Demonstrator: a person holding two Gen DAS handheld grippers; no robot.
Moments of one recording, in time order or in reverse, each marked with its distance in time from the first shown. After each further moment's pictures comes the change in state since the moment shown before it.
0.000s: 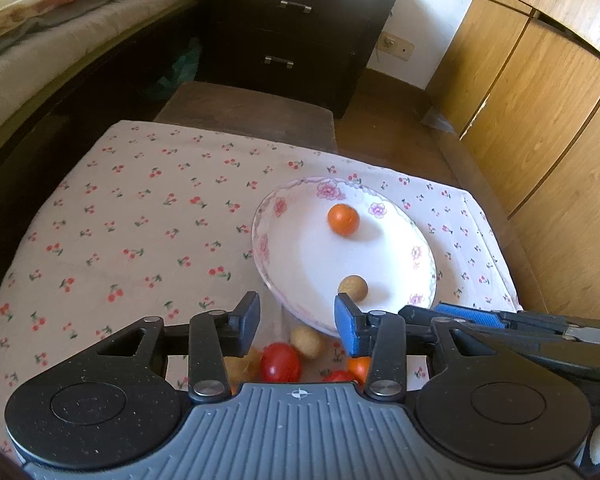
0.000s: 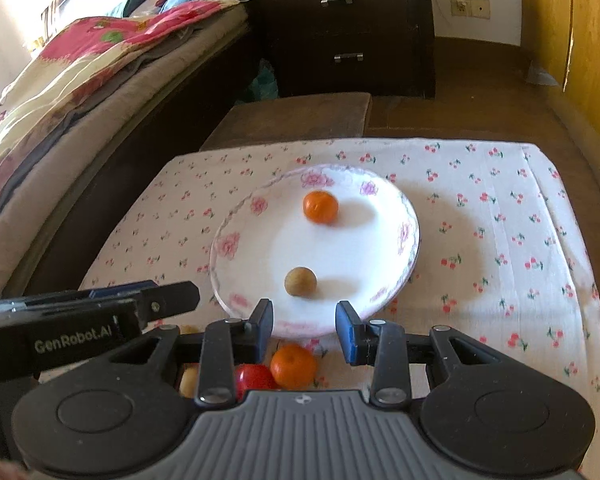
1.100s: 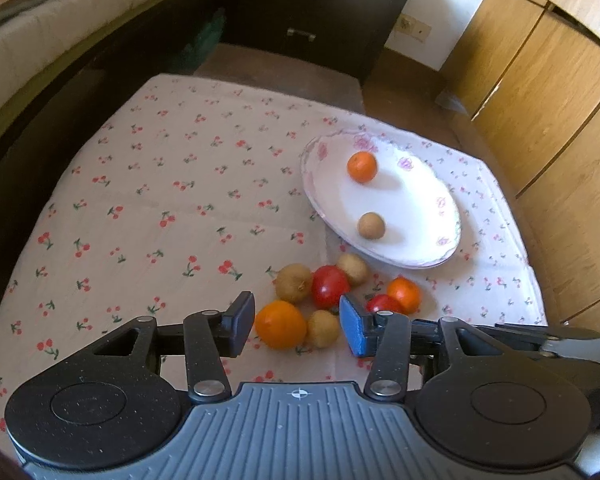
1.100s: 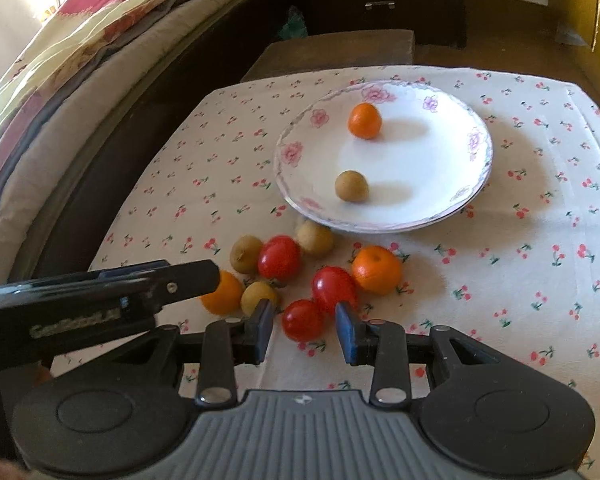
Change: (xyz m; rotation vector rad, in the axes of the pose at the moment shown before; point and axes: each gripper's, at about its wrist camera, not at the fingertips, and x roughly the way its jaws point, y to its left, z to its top) left arm -0.021 0.036 -0.036 -0.043 0.077 0.014; right arm 0.014 0.045 -0.042 0.000 0.142 0.077
